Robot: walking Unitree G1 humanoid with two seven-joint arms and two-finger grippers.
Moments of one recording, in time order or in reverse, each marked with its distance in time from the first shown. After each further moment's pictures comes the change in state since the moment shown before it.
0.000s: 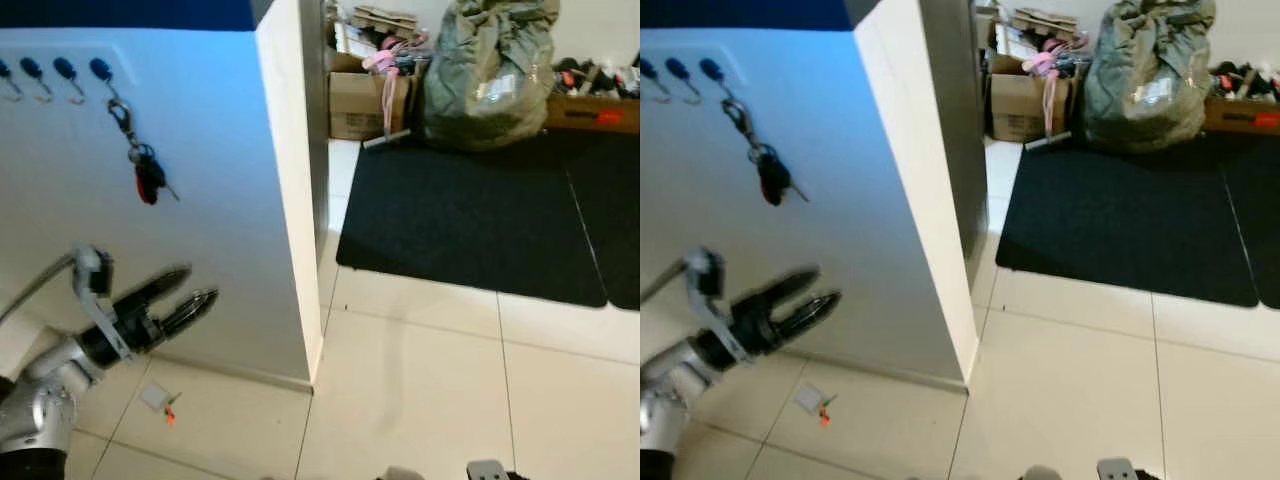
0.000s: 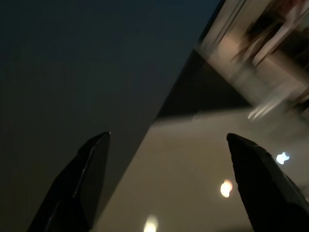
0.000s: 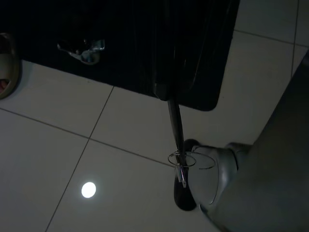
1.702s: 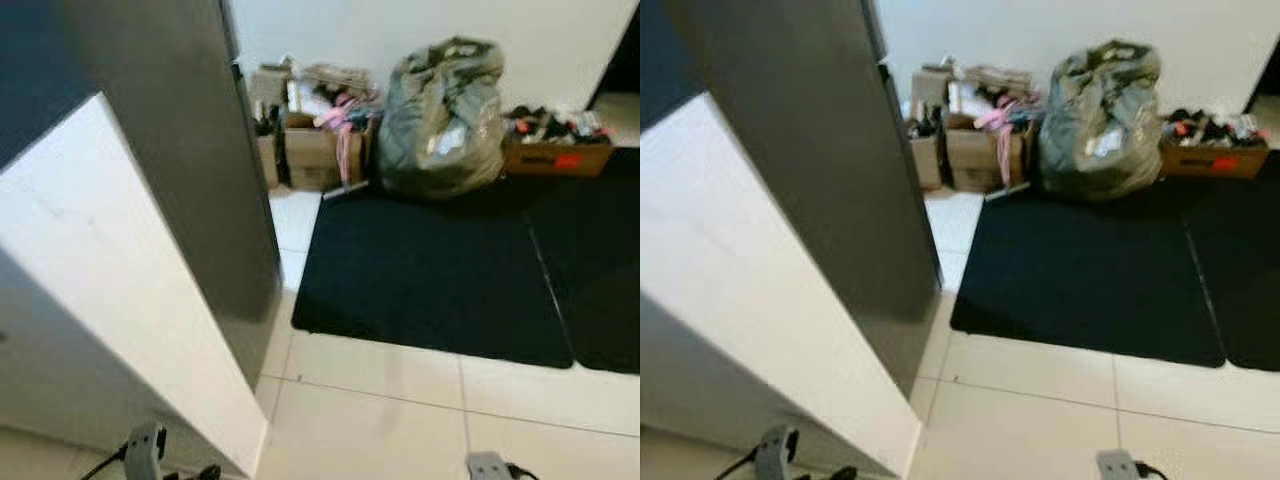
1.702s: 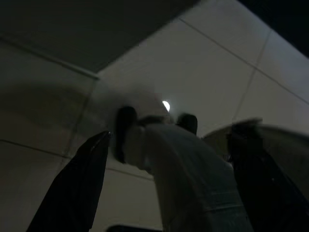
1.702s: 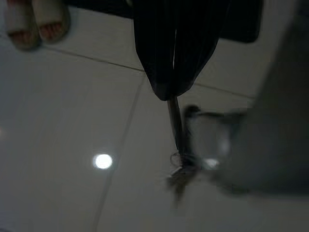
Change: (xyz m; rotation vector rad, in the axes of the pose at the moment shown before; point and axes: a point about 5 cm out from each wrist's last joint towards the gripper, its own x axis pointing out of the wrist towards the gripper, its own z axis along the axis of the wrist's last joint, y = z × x) left arm -0.036 -0.046 -0.196 -0.541 0.492 0.553; right arm 0.002 0.004 0.005 0.003 -0.003 -0.012
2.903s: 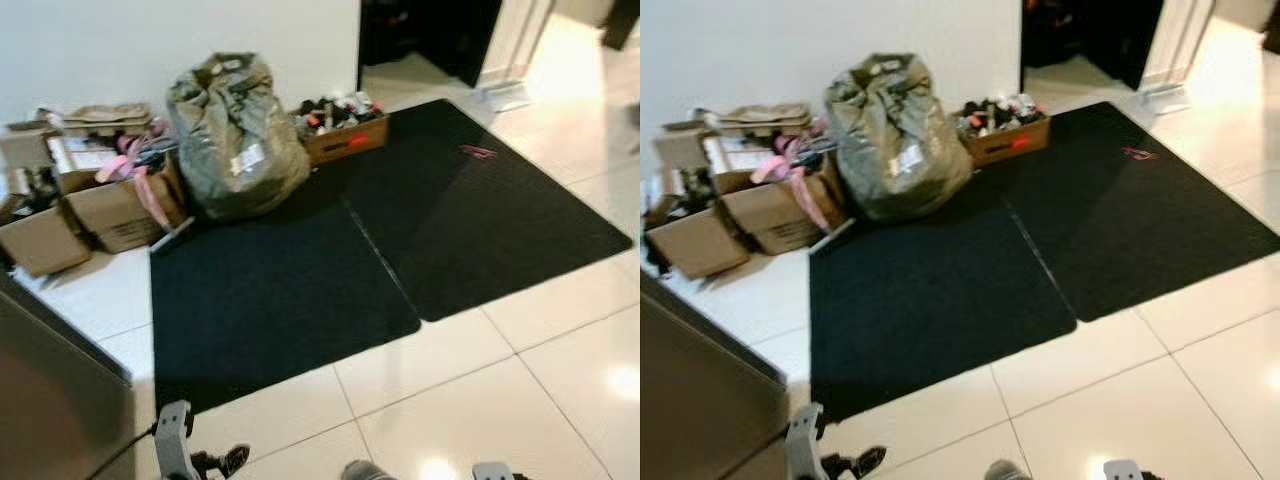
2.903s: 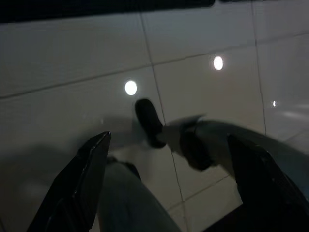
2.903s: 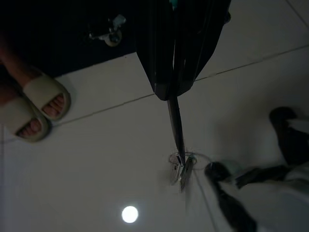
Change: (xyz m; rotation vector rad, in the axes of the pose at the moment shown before) left arm 0.014 -0.024 0.007 0.028 -0.026 -0.122; right arm -0.001 -0.009 -0.004 -0.006 0.041 -0.068
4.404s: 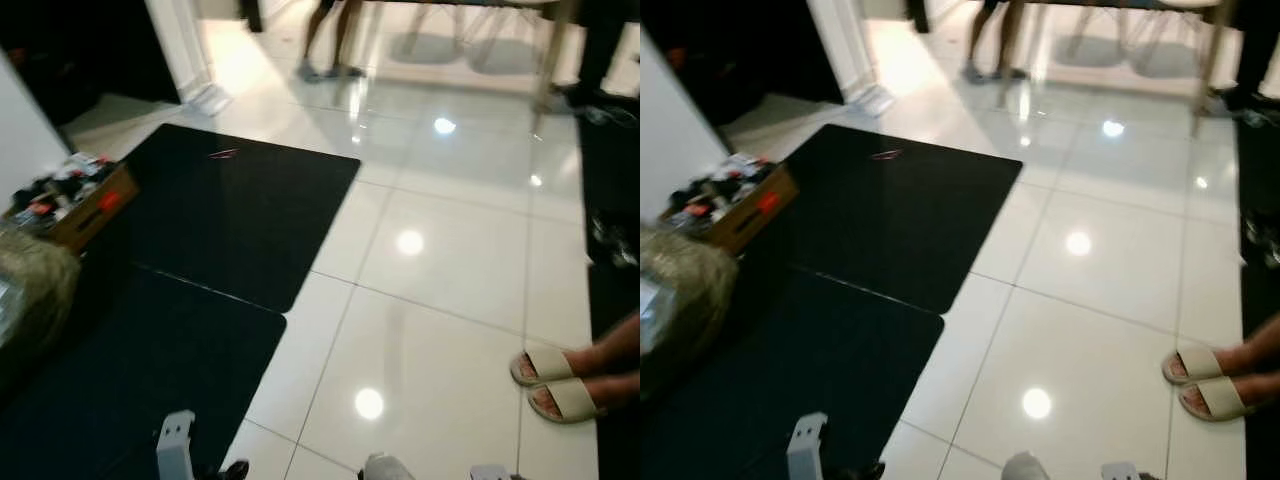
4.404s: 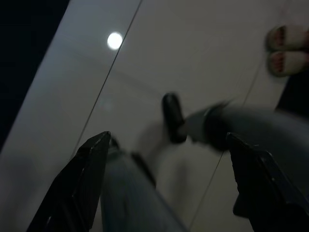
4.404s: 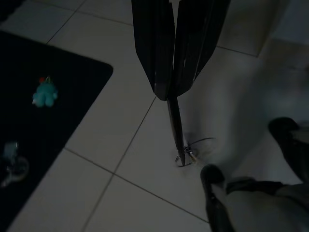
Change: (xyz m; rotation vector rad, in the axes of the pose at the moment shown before) left arm 0.009 -0.008 0.004 0.076 0.020 0.008; right arm -0.002 -0.007 -0.013 -0.028 0.061 -0.050
